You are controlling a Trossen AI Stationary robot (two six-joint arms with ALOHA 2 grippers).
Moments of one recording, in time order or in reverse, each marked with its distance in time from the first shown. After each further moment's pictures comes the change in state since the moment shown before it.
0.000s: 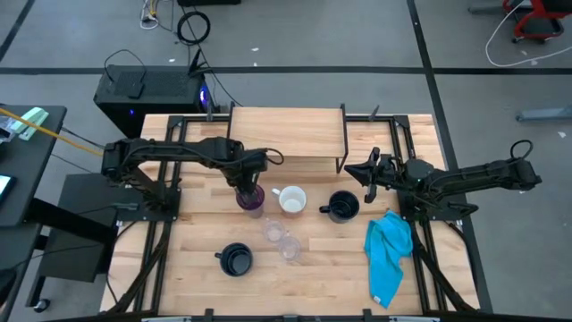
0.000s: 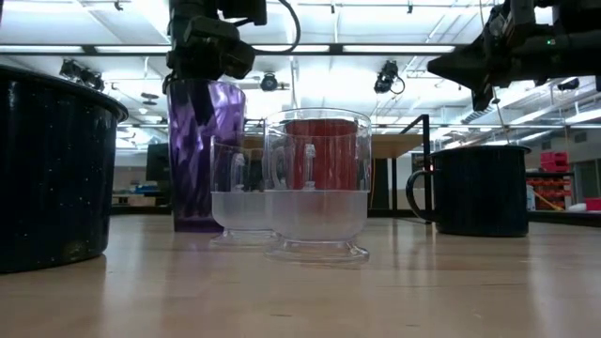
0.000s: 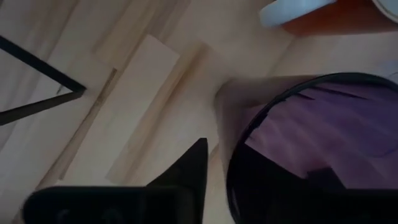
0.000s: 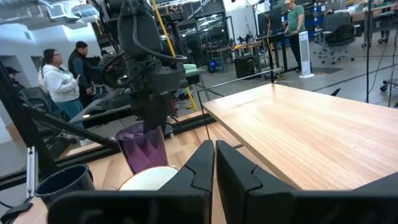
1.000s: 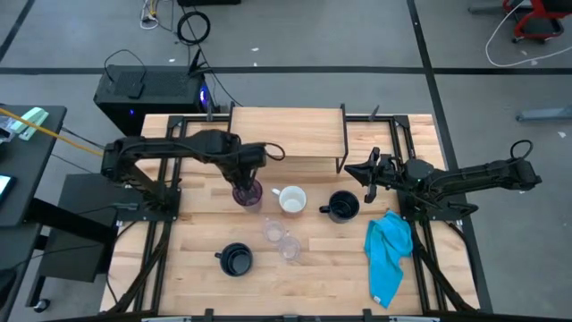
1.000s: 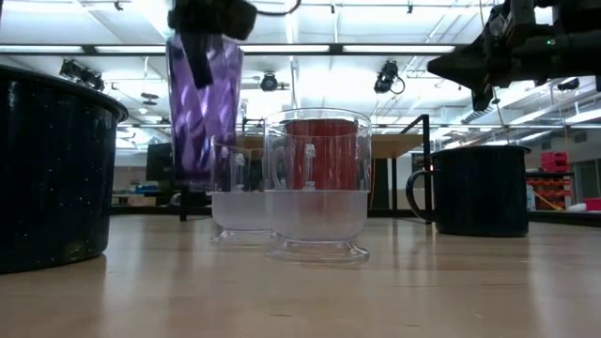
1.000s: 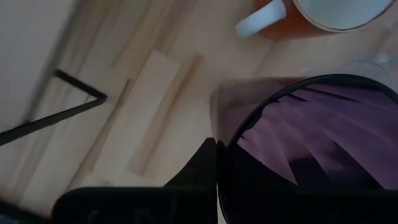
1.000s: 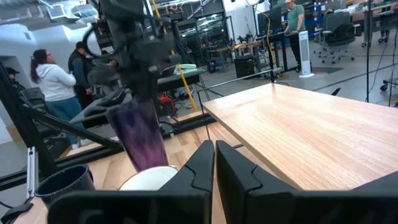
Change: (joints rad) left arm -0.014 -0.001 0.227 -0.209 -0.036 0.062; right arm 0.000 0.000 -0.001 0.000 0.000 0.003
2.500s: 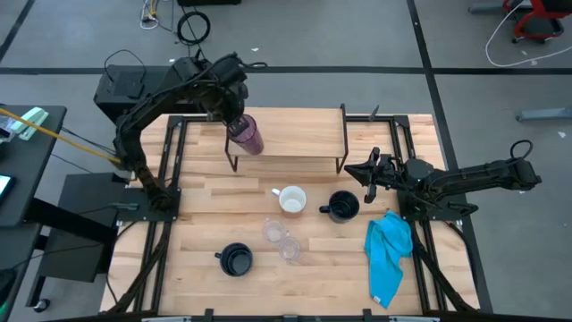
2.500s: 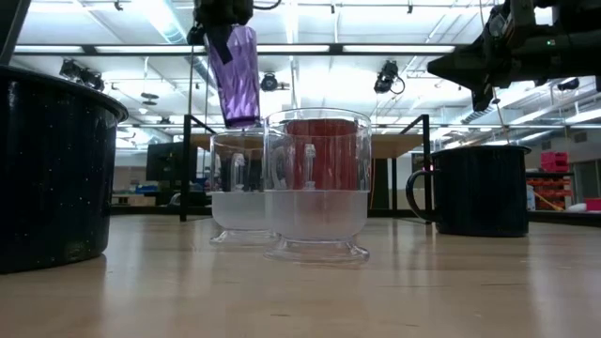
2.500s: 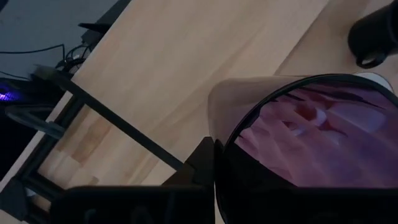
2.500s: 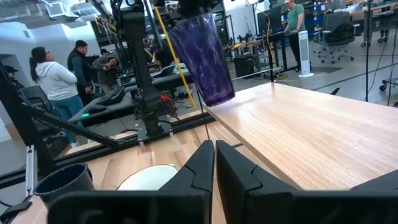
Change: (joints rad) left arm 0.468 0.131 0.540 -0.253 0.047 0.354; right arm 0.000 0.000 0.000 -0.004 0.001 -0.004
